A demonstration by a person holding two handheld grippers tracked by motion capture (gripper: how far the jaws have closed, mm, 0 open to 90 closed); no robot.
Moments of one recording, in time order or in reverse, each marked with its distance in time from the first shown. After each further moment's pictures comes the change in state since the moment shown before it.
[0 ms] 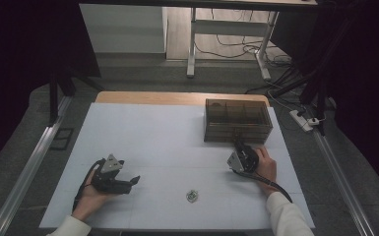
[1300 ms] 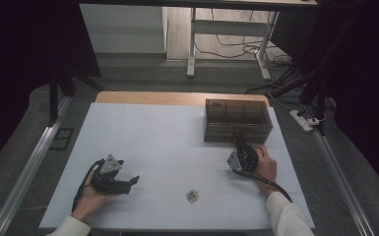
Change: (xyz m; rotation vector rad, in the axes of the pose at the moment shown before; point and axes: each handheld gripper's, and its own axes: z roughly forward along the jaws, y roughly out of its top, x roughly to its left) left arm 0.000 -0.001 -0.002 -0.010 0.012 0.001; right arm 0.001 -0.001 0.005 0.035 -0.025 -0.052
